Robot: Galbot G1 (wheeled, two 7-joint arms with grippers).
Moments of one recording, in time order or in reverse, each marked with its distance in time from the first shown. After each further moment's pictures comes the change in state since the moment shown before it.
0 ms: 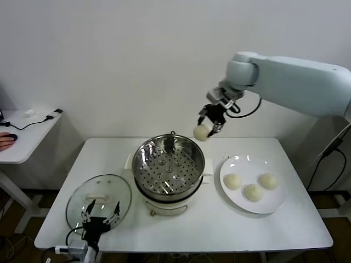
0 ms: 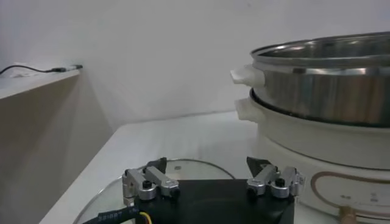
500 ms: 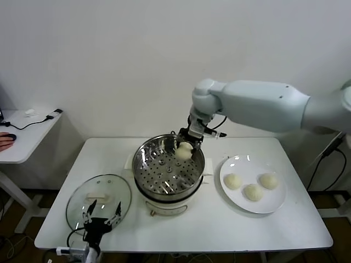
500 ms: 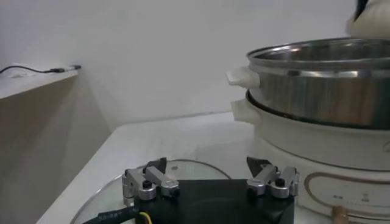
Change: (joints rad) left arm 0.011 -0.007 0.009 -0.006 0.010 -0.001 -0.004; right arm -0.262 0.132 0.110 -0.208 -0.396 0.271 0.161
